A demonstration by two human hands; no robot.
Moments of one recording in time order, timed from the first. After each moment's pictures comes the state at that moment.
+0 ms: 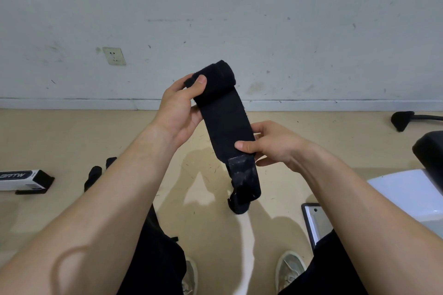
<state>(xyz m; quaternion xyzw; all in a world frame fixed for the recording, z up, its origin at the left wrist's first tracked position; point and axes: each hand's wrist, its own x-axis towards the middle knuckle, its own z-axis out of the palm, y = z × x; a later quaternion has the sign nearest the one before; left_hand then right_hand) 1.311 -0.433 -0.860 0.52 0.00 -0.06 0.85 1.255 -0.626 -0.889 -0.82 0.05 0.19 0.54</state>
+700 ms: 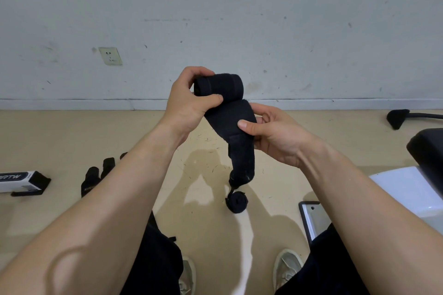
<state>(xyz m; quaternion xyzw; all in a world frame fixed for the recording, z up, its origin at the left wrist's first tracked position) 1.310 -0.445 -0.864 0.73 -0.11 0.05 0.67 1.252 -0.633 -0.880 -0.62 -0.05 0.14 0.77</state>
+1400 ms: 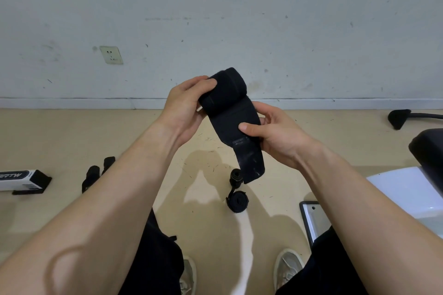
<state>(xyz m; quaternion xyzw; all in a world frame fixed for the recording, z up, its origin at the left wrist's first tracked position) 1.311 -0.445 -0.860 0.59 0.00 -0.07 0.81 1.252 -0.630 -0.886 -0.67 -0.01 0.09 0.74</state>
